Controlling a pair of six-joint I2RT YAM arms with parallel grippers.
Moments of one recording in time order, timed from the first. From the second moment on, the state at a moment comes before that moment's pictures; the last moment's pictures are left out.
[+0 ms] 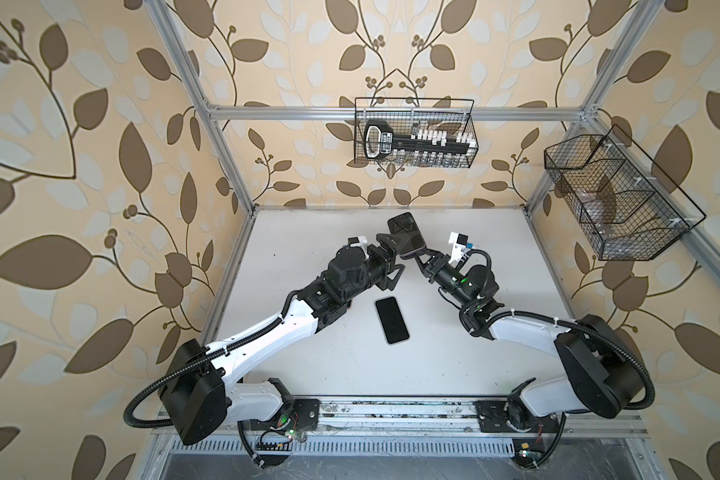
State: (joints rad) left arm -0.74 1.27 0.93 0.23 0.09 -1.70; right arm 0.52 1.45 0.59 1.03 -0.20 1.27
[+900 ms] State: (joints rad) left arm -0.75 1.29 0.93 0.31 0.04 -1.71; right arm 0.54 1.43 0.55 1.06 -0.17 1.26
